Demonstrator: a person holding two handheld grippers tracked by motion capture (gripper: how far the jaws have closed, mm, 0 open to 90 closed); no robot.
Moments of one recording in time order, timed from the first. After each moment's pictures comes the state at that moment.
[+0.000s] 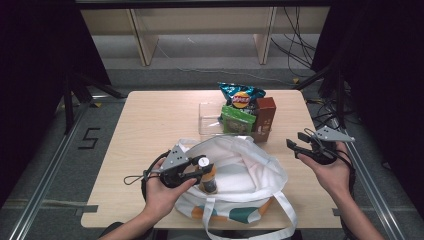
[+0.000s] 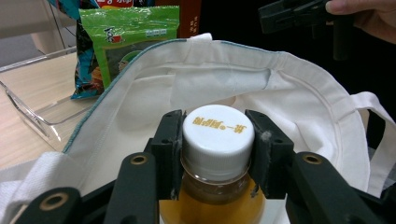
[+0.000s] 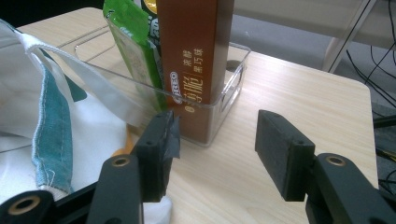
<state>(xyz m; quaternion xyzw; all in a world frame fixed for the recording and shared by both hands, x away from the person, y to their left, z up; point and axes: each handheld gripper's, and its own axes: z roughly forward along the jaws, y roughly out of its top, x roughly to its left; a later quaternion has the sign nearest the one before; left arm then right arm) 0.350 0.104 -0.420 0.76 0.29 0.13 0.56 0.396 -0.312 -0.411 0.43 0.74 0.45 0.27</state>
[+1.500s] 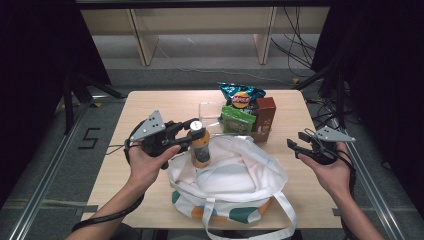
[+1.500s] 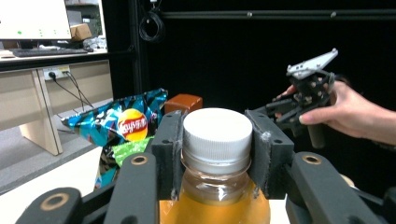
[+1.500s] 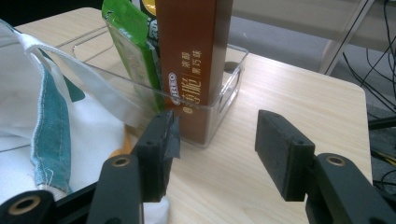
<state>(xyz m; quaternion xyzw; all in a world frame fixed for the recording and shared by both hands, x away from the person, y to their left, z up) 0.389 0.132 -0.346 0.69 0.21 0.16 0.67 0.396 -0.315 -0.409 0.41 0.74 0.43 0.30</state>
